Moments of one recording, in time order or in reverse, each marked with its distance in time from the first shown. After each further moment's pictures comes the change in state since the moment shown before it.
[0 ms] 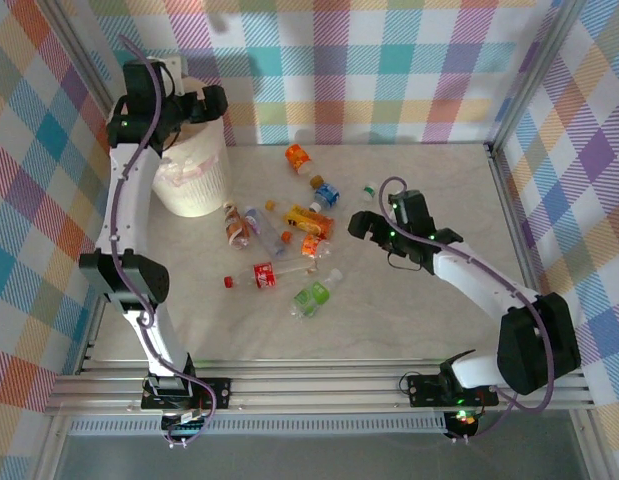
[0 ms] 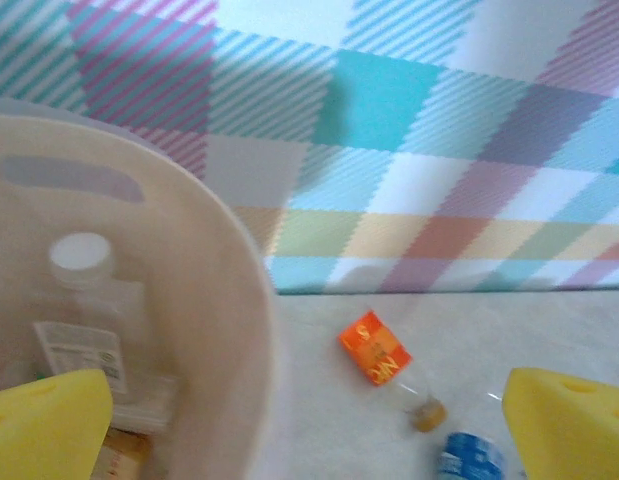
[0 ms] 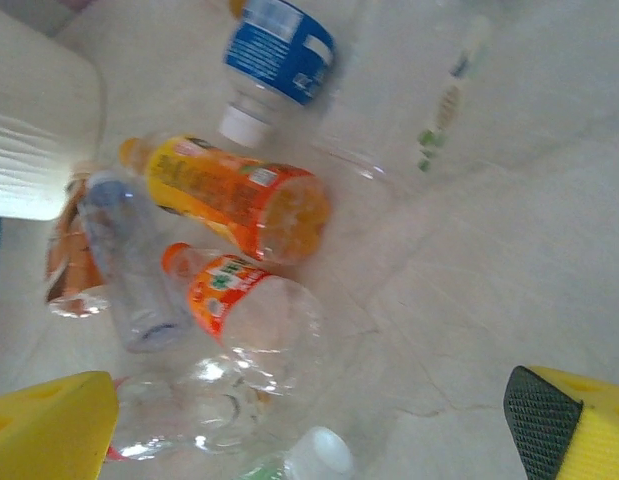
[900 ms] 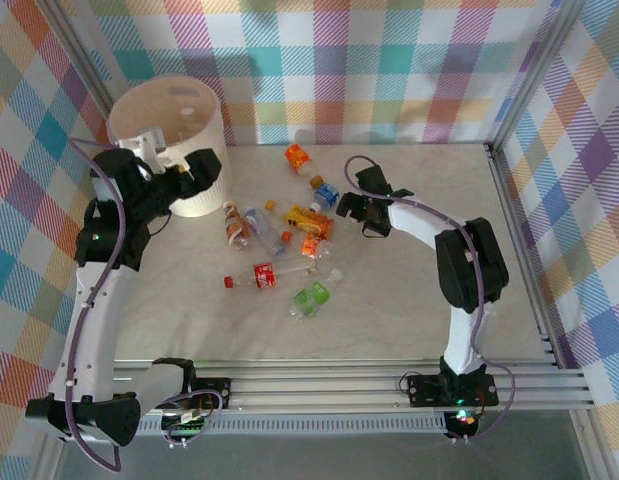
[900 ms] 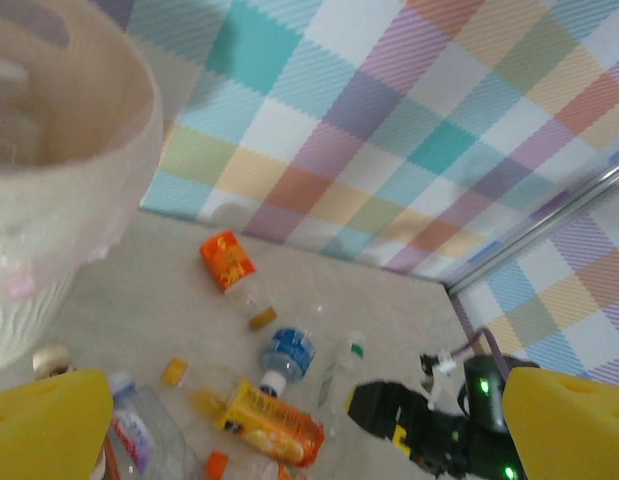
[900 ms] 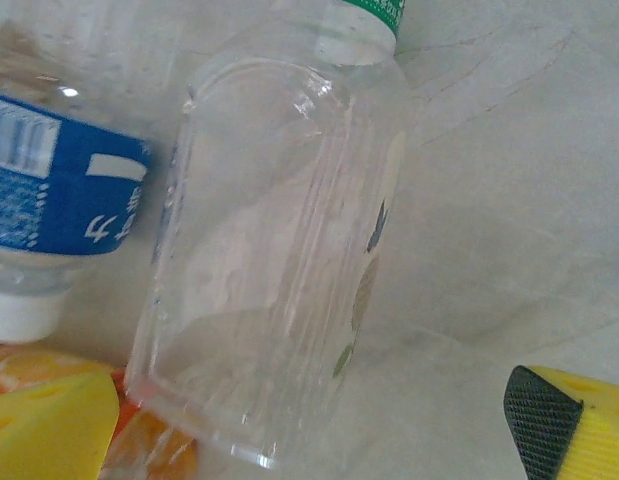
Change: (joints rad) left arm -0.034 -0.779 -0.846 0.187 0.101 -0.307; right arm 0.018 0.592 0.486 -0.130 0.216 0.045
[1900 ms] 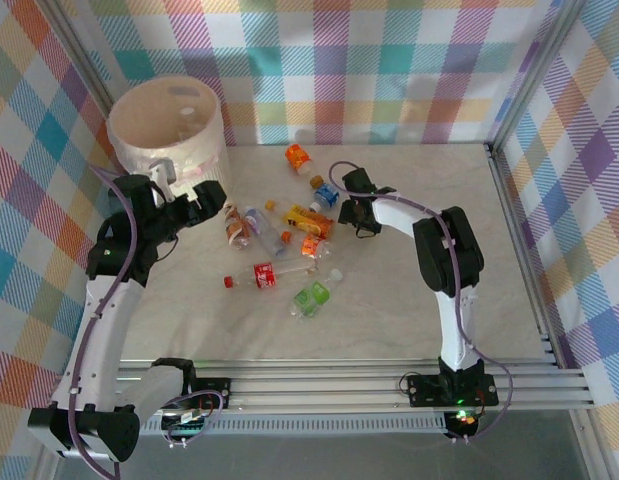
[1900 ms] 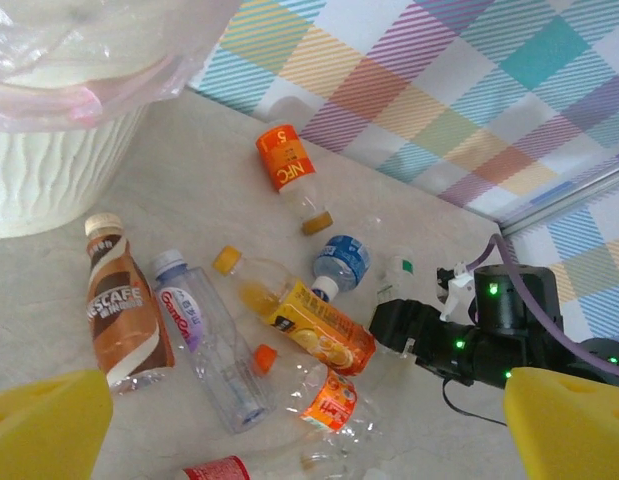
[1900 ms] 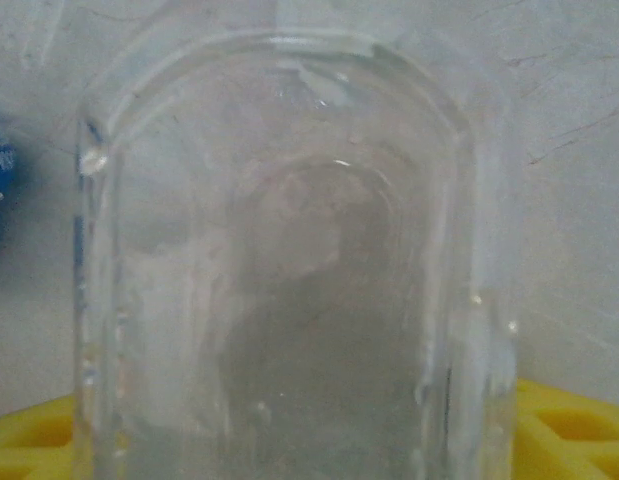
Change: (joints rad) left arm 0.000 -0.074 -0.185 -0.058 -0.019 -0.013; right arm 0.016 0.161 0.095 -0.023 0.113 -0.121
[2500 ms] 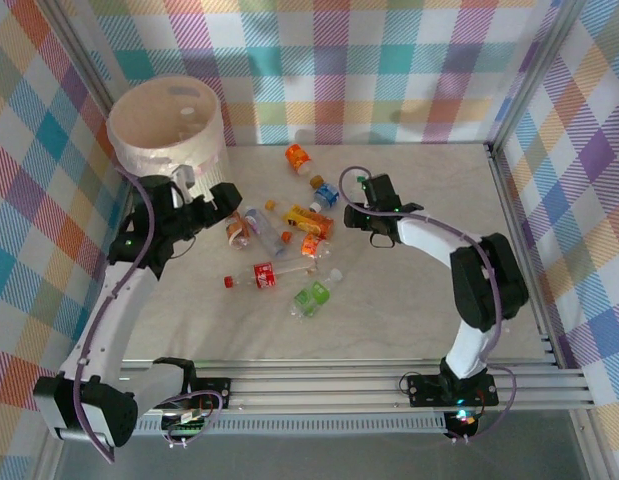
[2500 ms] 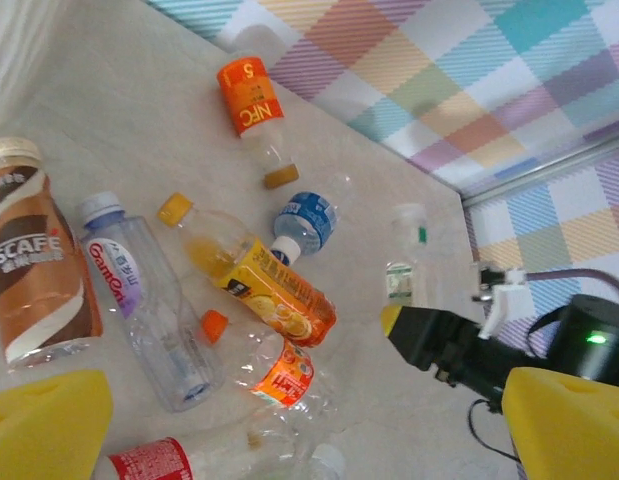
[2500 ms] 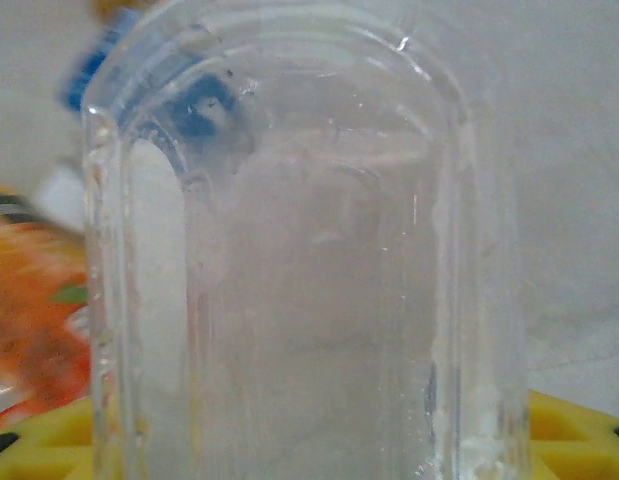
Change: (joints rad) left arm -0.065 0.092 -0.085 0.134 0.082 -0.125; right arm 0.001 -0.367 -0.312 0.214 -0.153 -0.239
